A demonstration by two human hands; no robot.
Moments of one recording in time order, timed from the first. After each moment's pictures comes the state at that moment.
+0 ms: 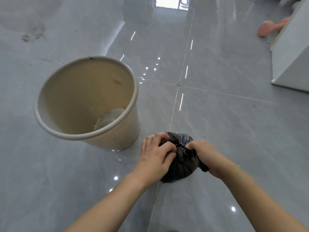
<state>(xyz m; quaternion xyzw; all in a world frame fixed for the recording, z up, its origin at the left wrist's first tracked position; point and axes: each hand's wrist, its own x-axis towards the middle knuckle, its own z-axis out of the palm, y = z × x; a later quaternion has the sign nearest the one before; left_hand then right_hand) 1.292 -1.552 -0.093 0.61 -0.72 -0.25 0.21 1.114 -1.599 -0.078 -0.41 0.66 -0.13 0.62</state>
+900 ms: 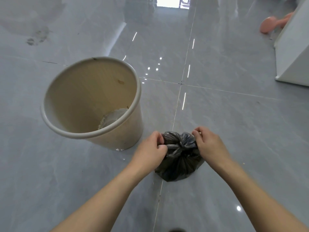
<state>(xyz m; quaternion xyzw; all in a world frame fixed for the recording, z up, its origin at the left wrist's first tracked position) 1.309 -1.567 -0.065 0.71 -0.55 -0.42 0.16 1.105 -1.605 -0.099 -0.65 0.67 -0.19 0.30</state>
